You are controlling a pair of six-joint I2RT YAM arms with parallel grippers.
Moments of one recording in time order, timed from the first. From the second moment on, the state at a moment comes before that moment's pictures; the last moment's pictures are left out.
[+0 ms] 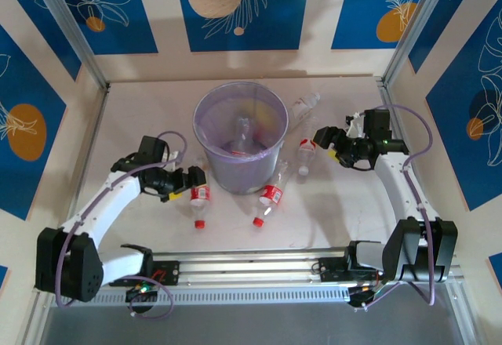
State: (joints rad) left arm -0.23 1.19 0.77 -0.77 0.51 -0.50; right arm -0.06 1.25 0.97 -0.67 -0.63 0.53
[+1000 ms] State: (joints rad) left arm -0.27 1.41 0.71 -0.61 0.44 -0.47; right arm -0.09 1.22 0.91 -0.65 -0.64 0.55
